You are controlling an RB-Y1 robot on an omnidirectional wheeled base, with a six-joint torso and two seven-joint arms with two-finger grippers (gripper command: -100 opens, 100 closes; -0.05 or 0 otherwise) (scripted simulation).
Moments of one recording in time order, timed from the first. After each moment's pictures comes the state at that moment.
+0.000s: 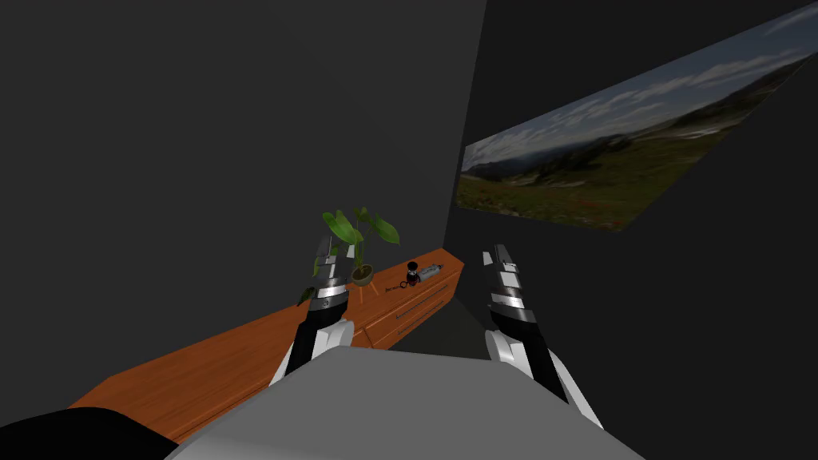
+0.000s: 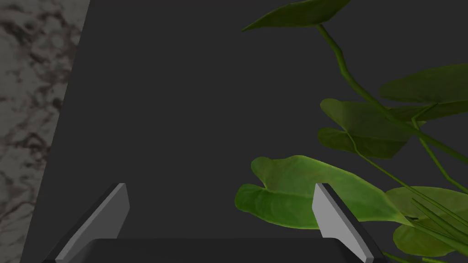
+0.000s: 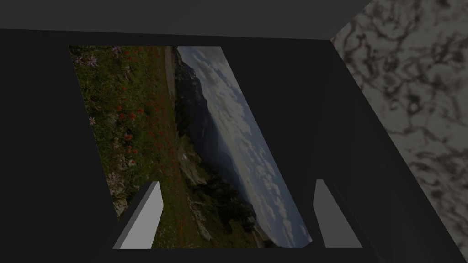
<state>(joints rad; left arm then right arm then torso) 0.50 -0.05 -0.04 -2.33 0.06 -0.46 0.02 0.46 0.01 -0.04 -2.24 0.06 -0.43 0.01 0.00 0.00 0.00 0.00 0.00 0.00</state>
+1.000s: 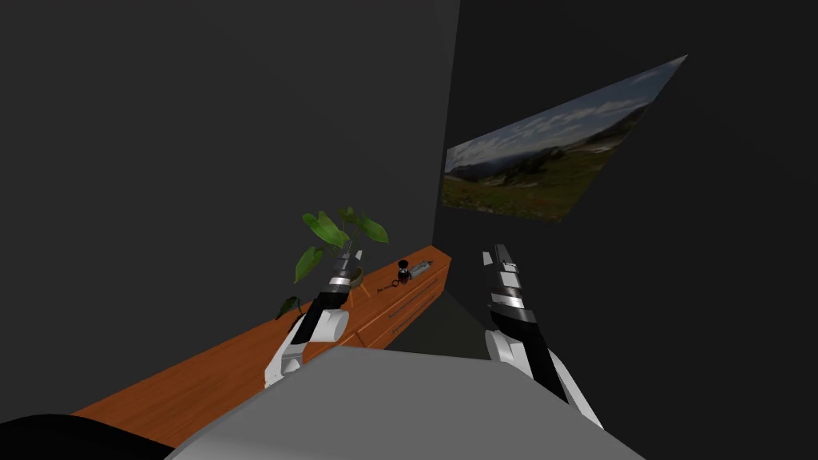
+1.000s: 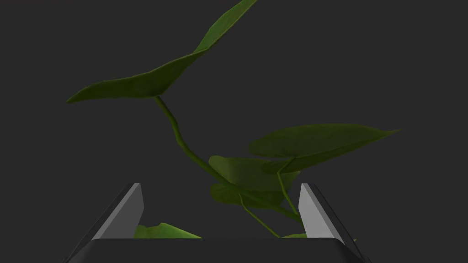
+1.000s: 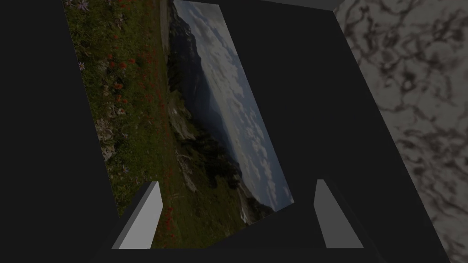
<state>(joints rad) 0.36 0.17 0.04 -2.15 0.16 -0.23 0.06 0.46 0.01 -0.04 -2.24 0.06 -0.43 0.01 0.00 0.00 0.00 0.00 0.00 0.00</state>
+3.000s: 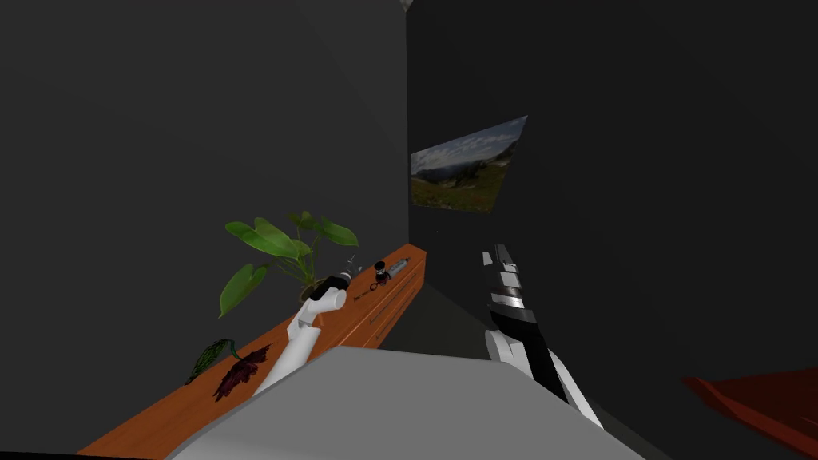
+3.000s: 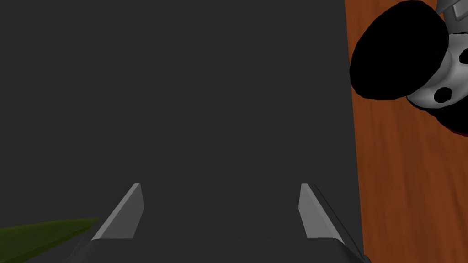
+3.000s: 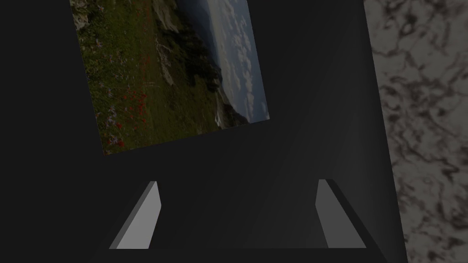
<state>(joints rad) 0.07 0.27 0.21 -1.71 0.39 0.28 0.16 0.46 0.01 -0.04 -2.24 0.06 -0.43 0.01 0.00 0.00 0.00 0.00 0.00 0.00</state>
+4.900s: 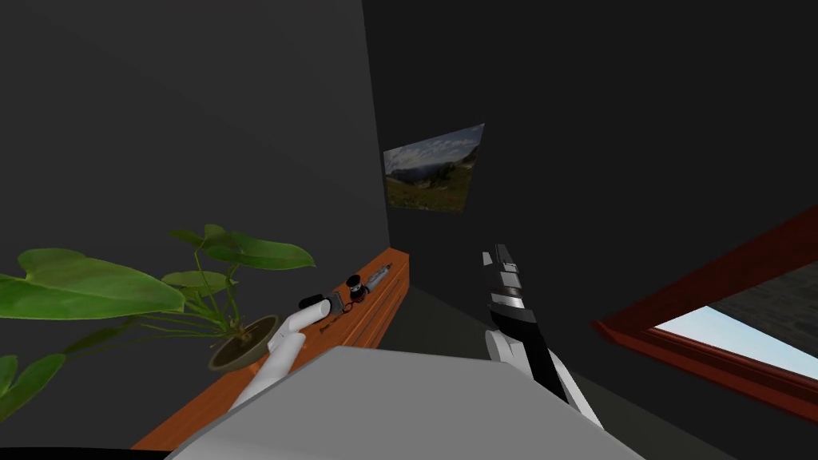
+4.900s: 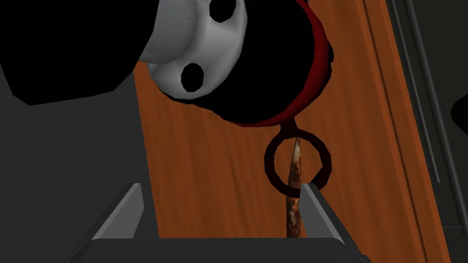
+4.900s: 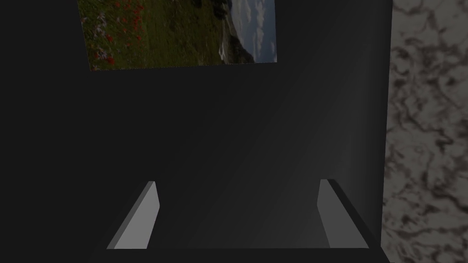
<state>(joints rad) 0.02 0.34 0.37 -1.26 0.47 0.70 0.24 0.46 0.01 -0.04 -2.24 0.06 -0.43 0.01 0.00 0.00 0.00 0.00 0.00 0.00</state>
